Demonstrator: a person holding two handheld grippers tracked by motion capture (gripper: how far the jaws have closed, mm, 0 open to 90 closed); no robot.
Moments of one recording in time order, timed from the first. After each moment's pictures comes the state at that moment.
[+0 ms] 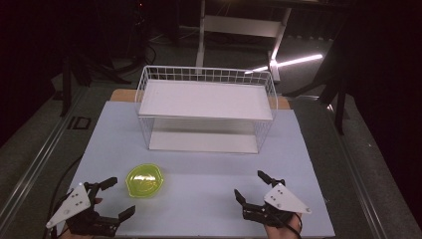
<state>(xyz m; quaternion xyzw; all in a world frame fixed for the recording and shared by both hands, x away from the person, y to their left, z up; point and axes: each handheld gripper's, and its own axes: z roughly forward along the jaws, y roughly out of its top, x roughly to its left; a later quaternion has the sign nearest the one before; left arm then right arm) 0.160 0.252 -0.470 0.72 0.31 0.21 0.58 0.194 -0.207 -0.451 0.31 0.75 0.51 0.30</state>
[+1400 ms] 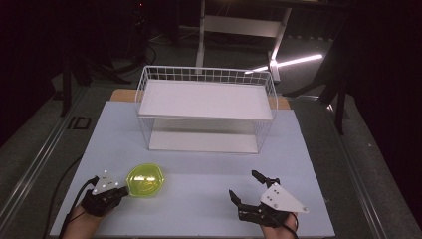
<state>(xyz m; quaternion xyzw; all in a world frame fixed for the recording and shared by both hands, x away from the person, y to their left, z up) 0.217 0.247 -0.518 0.82 0.42 0.18 0.34 0.194 -0.198 -0.448 0.30 0.75 0.52 0.28</state>
